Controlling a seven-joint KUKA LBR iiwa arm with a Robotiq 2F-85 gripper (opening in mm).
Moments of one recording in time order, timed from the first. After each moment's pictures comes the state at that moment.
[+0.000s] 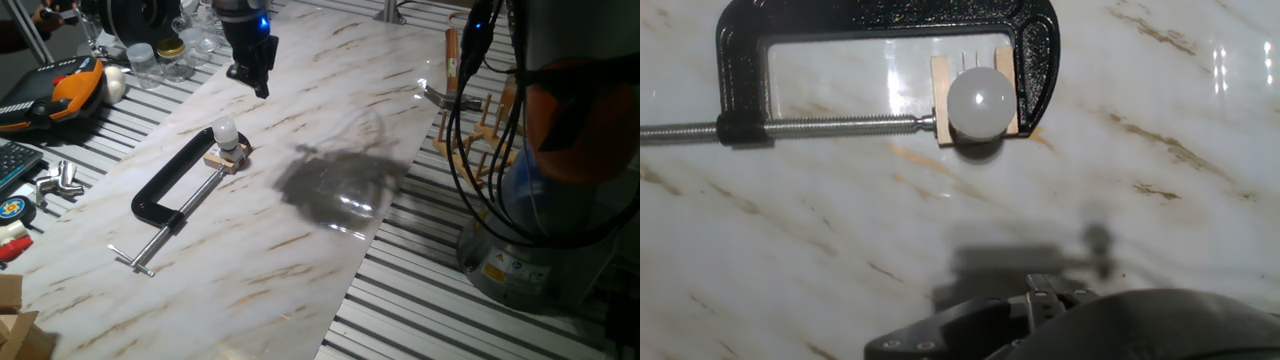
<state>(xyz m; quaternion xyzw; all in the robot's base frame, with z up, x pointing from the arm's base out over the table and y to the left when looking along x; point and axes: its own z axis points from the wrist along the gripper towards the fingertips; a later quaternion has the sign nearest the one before) 0.510 0.005 0.223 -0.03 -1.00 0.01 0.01</state>
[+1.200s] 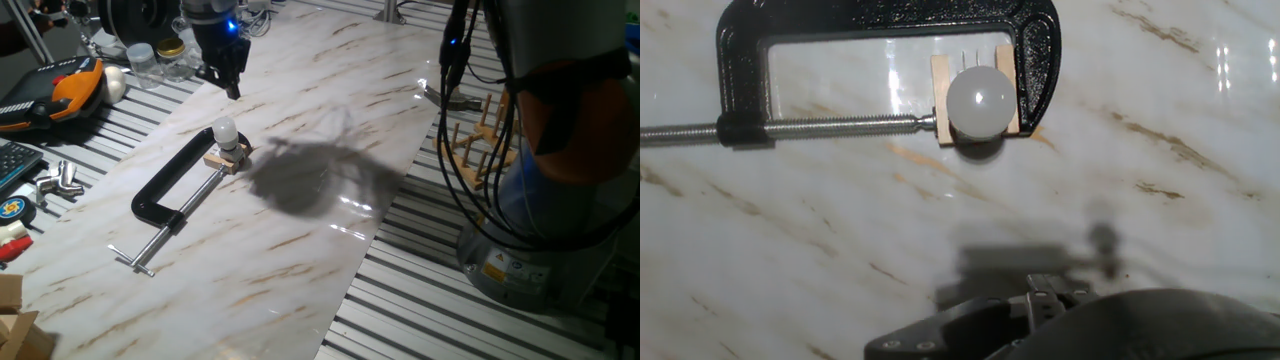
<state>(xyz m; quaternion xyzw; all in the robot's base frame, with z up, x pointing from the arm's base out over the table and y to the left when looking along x) 0.575 0.018 0.214 -0.05 -1.00 0.01 0.01</state>
